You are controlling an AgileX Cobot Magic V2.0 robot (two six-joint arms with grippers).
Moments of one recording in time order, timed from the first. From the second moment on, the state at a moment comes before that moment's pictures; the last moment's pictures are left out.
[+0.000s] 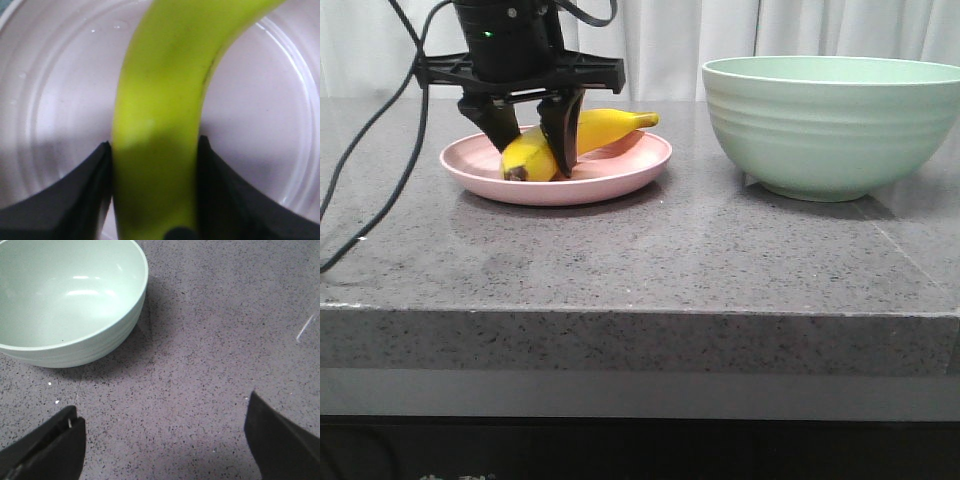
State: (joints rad) left arm -0.55 1.95 -1.74 0.08 1.02 -0.35; right arm -0.01 0.69 -0.74 0.04 0.69 0.02
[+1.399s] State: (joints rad) left arm -0.46 1.02 -0.96 -0.70 0.75 0.43; right arm -0.01 0.69 -0.74 0.23 0.73 -0.08
